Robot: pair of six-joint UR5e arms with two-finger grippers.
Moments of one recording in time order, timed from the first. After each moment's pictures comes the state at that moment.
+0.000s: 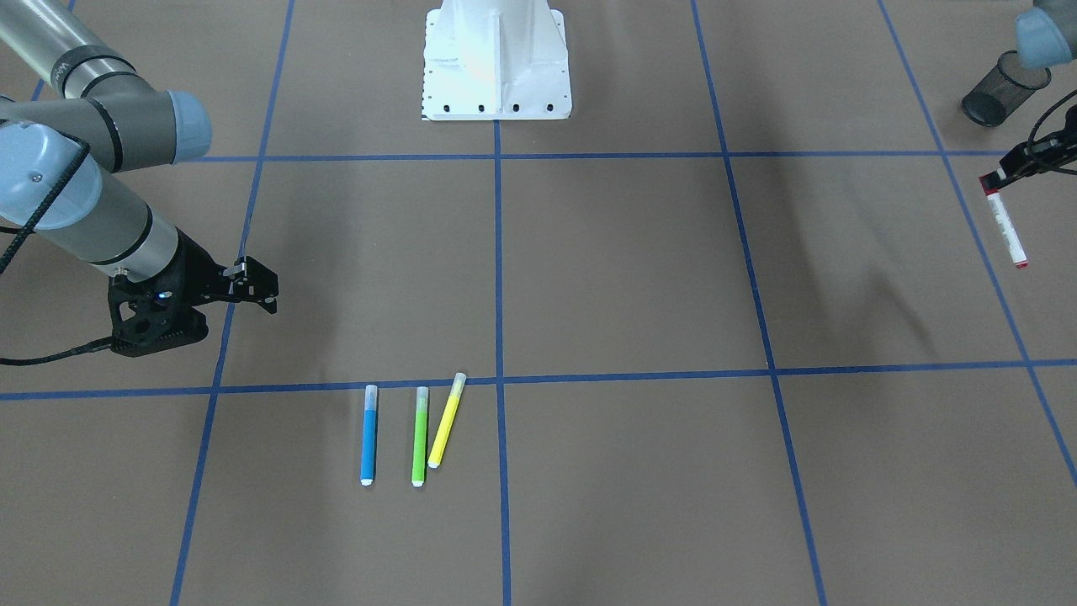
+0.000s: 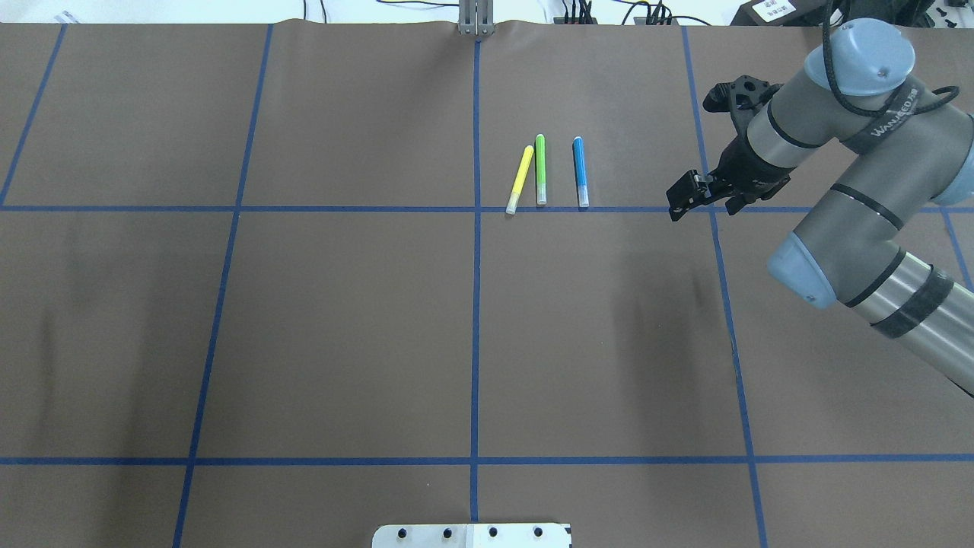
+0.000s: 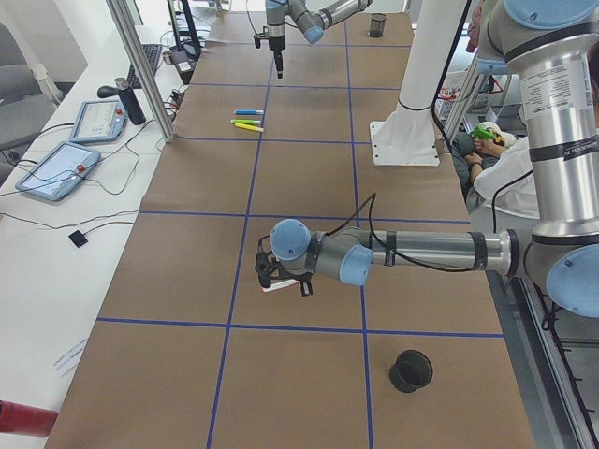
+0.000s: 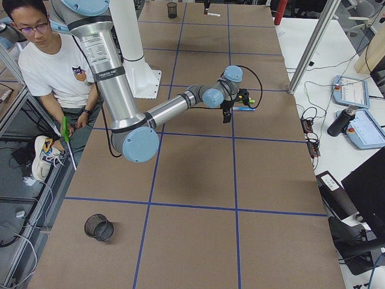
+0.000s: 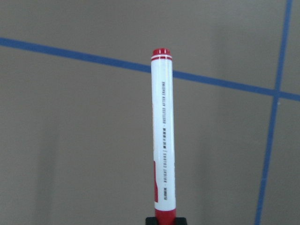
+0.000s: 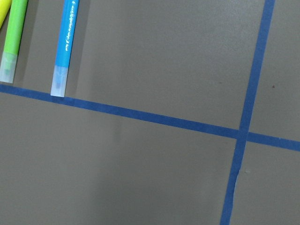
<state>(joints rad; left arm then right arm) -1.39 -1.28 -1.76 -1.79 -2.59 -0.44 0.91 -1.19 1.65 -1.38 2.24 0.73</state>
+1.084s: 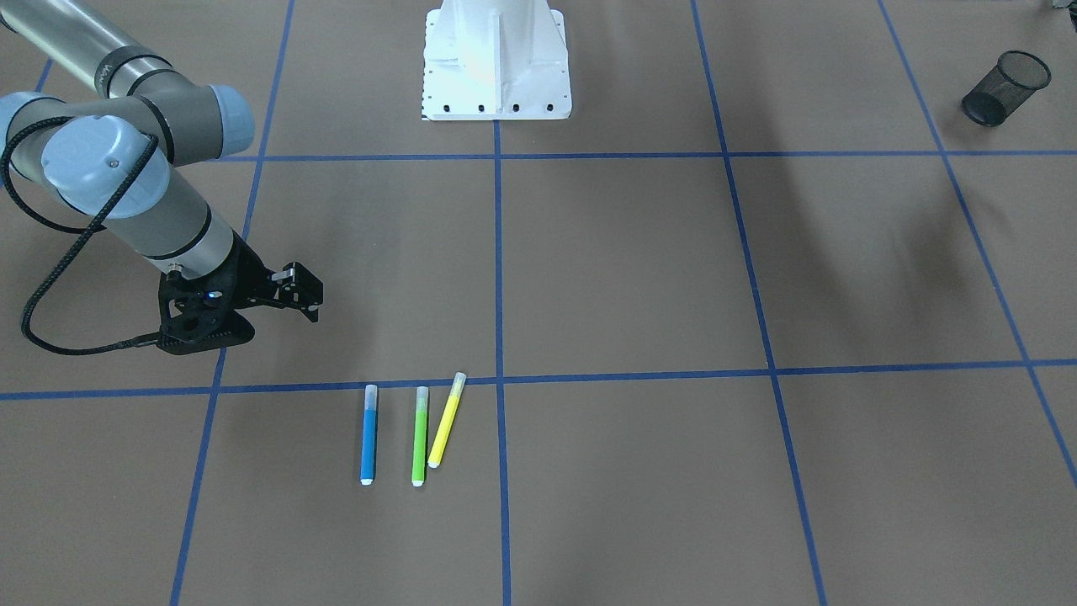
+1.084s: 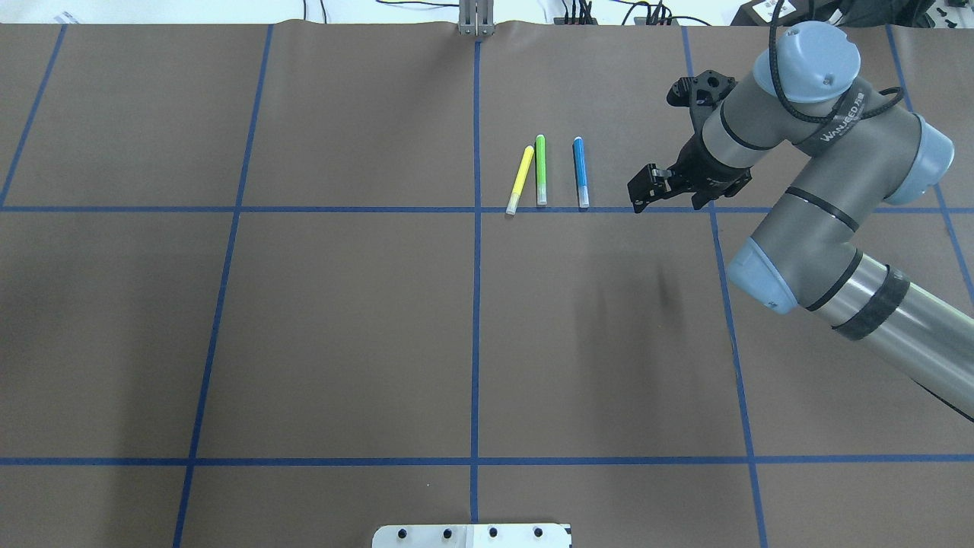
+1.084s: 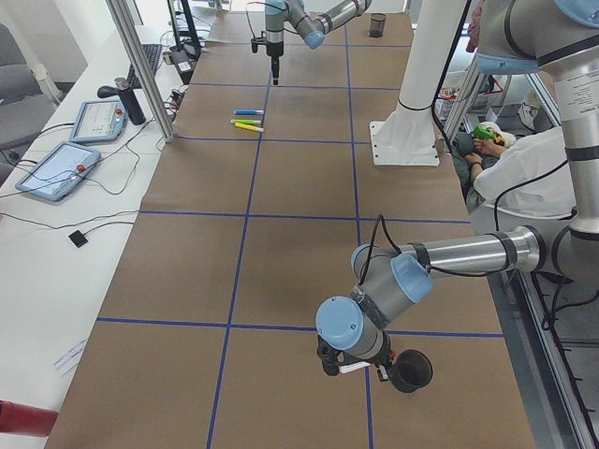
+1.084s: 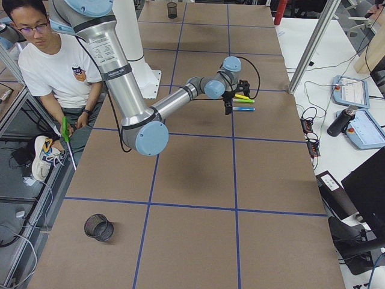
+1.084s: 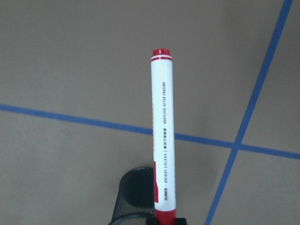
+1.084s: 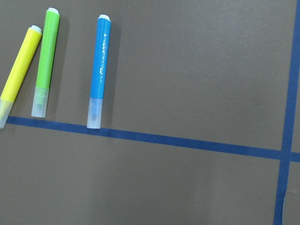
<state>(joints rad) -1.70 -1.24 -1.78 -0.90 -2.27 0.42 0.85 -1.11 1.64 -1.37 2.16 0.87</state>
